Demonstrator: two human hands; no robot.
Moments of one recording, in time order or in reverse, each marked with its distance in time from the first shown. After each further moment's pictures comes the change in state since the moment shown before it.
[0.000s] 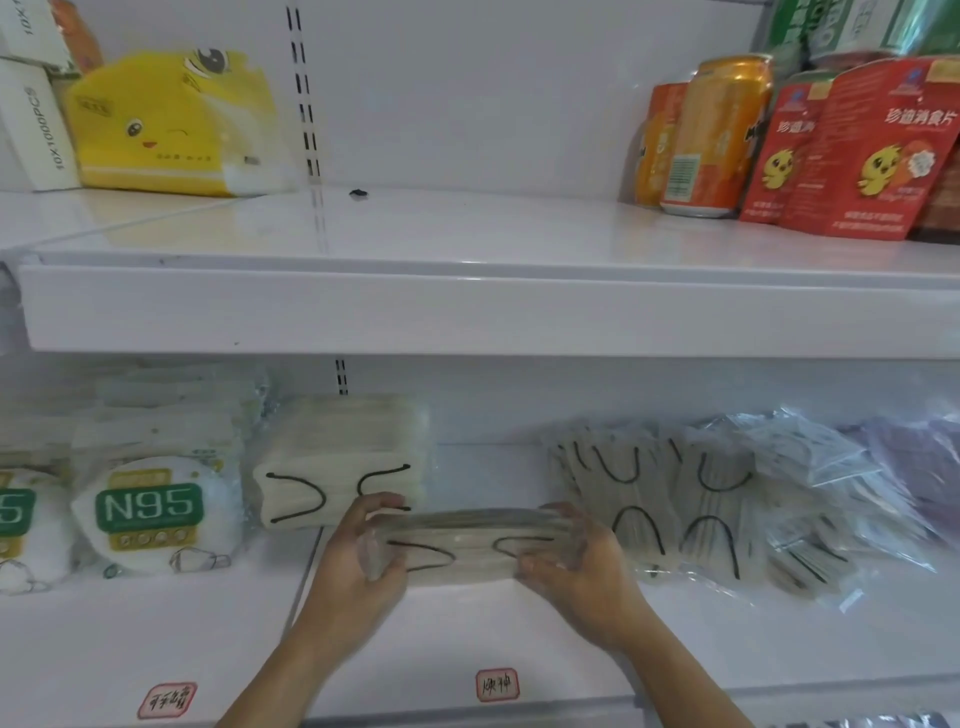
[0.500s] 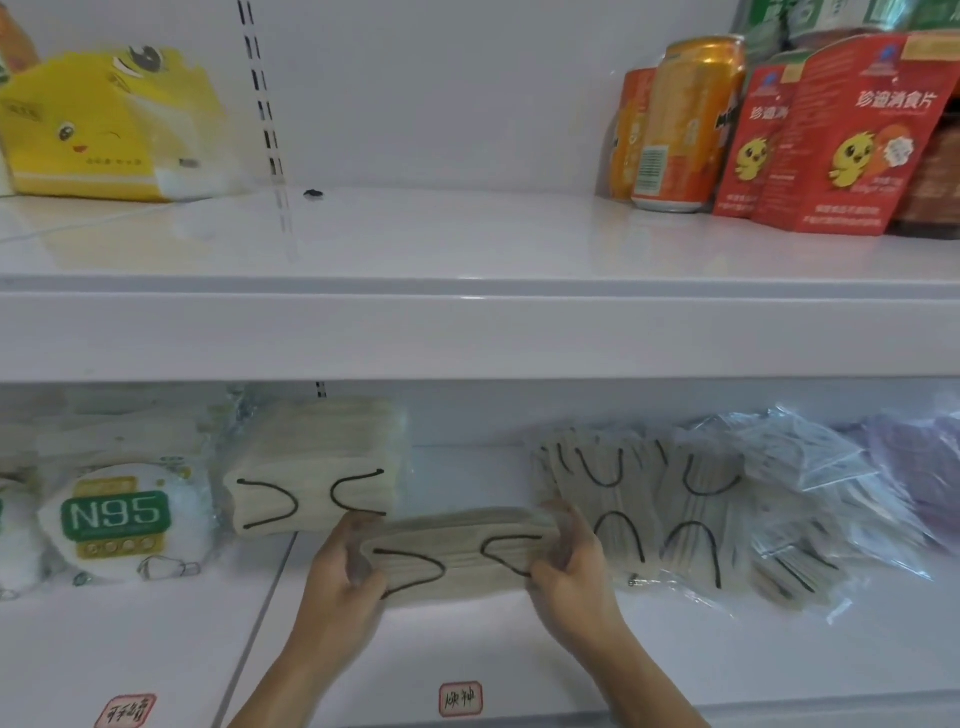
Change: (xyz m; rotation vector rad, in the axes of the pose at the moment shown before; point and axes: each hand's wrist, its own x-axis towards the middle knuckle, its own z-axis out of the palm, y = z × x) left_hand 0.000 0.004 0.029 0.036 0.080 -0.147; right_hand 0.009 0.021 0.001 0.213 0.082 0.041
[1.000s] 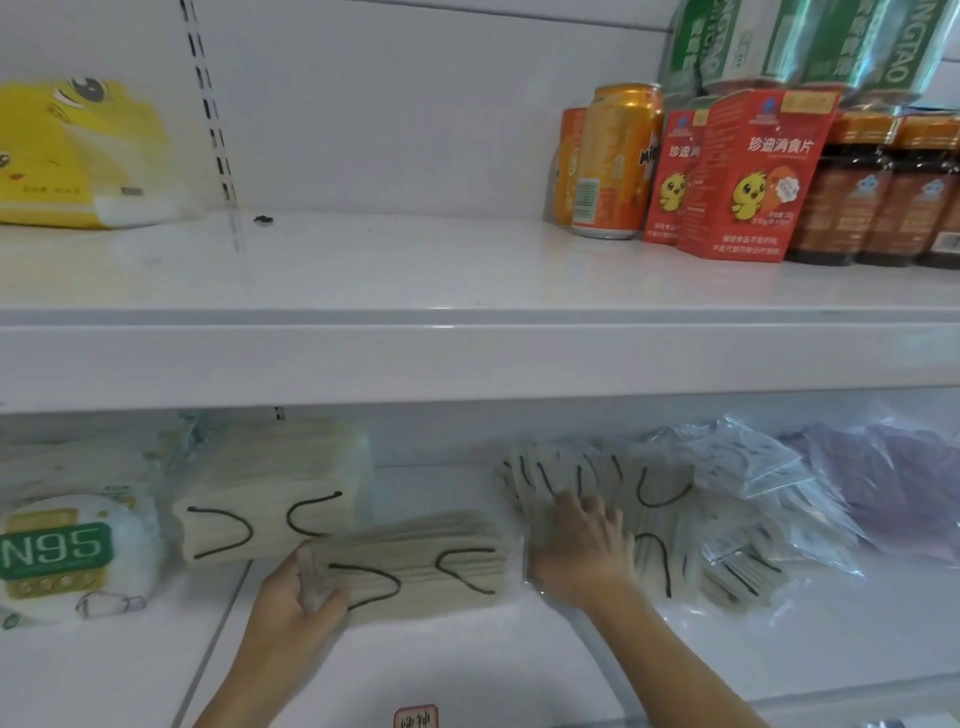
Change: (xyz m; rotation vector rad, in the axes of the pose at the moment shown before) left_hand 0.001 -0.004 -0.004 -0.098 -0.018 -0.177; right_hand 0.032 -0.039 -0.051 -1.138 0.042 0.194
